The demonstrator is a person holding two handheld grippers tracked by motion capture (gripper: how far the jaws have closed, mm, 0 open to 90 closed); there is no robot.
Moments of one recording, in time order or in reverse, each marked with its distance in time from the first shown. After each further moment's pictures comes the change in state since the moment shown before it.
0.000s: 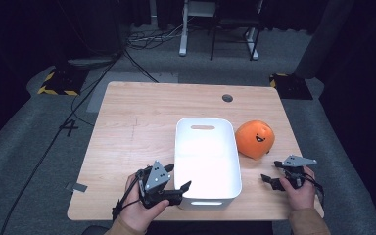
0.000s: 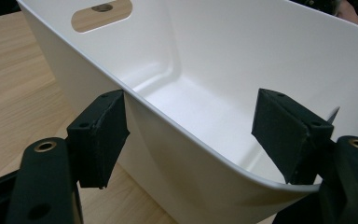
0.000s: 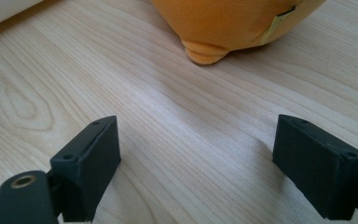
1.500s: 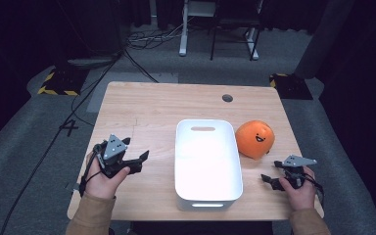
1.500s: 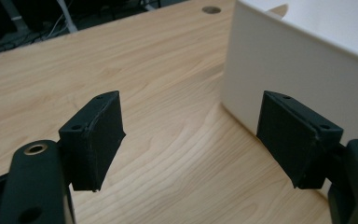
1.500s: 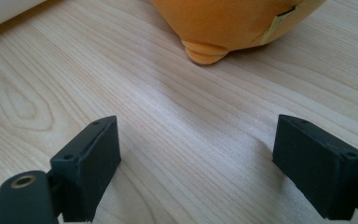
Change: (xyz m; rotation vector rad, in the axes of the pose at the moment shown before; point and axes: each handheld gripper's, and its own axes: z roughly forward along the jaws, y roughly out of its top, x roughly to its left) left arm 0.123 -0.009 -0.038 0.015 0.251 -0.062; right arm 0.000 0.000 0.000 0.002 0.001 0.000
